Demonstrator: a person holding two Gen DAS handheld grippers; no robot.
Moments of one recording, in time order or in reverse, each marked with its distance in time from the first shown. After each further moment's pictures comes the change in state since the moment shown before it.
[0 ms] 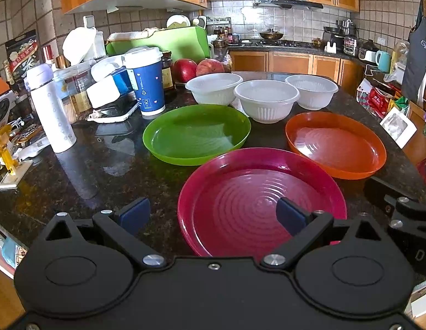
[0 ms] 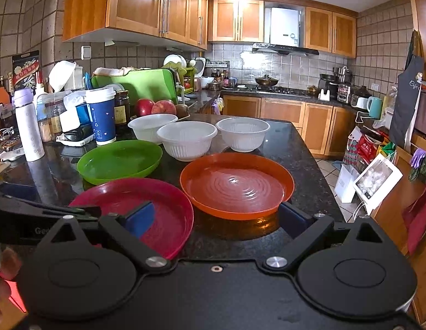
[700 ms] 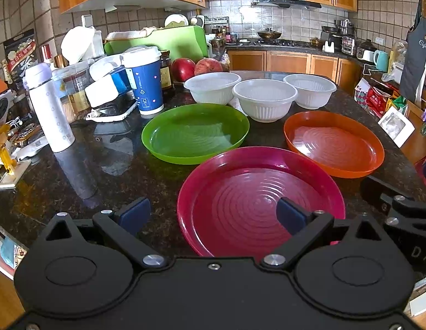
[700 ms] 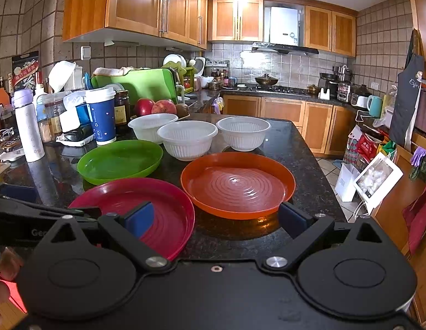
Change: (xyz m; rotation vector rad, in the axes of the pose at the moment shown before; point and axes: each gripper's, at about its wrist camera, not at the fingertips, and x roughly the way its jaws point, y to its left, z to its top) left arm -0.001 0.001 0.001 0.001 0.005 -0.012; right arm 0.003 0.001 -0.001 0.008 0.002 0.001
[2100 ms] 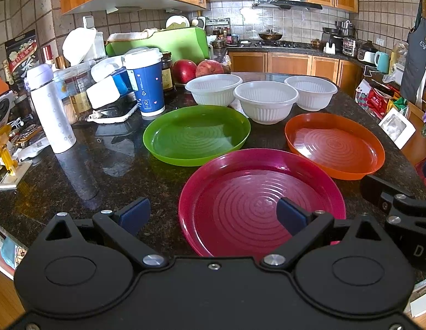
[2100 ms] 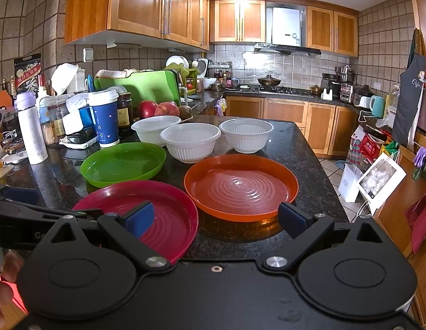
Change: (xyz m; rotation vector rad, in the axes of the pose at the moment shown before) left arm -0.001 0.002 0.002 -0.001 -0.004 0.000; right arm -0.001 0.000 0.000 0.008 -0.006 0.013
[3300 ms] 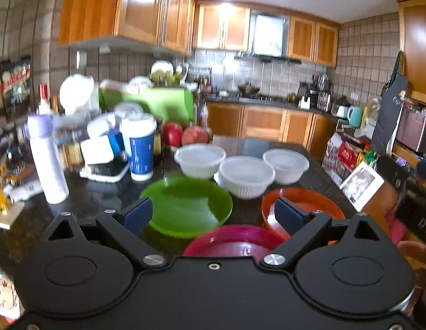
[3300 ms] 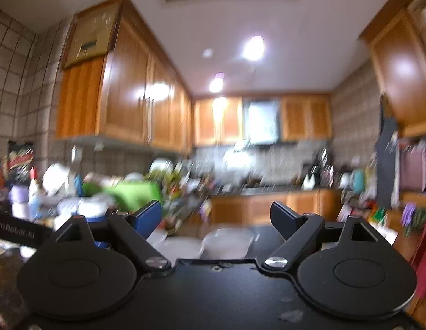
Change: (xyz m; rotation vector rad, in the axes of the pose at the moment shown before) left arm -0.044 0.035 0.045 -0.055 -0.232 -0.147; right arm -0.047 -0.011 0.029 0.052 -0.525 -0.085
